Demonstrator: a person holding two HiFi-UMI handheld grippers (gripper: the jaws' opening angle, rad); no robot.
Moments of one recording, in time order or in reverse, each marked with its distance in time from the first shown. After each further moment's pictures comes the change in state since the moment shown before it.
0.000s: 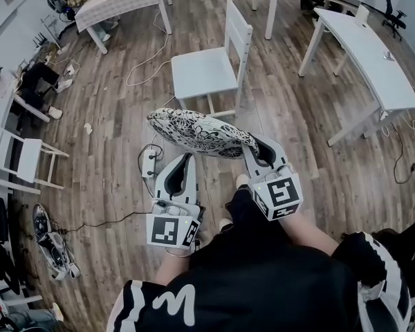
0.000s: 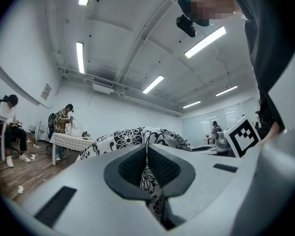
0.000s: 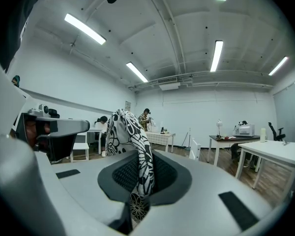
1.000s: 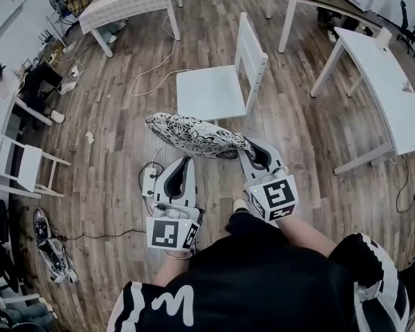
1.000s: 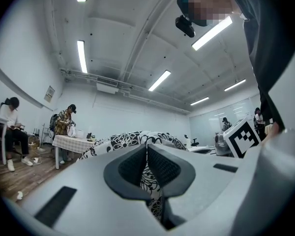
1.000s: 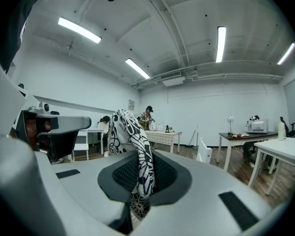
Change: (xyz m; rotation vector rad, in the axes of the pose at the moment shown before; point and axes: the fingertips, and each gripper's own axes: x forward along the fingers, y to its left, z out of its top) left arm 0.154 0.070 -0.008 0.016 0.003 0.076; right arm 0.153 -0.090 -0.002 0.020 0.018 0.095
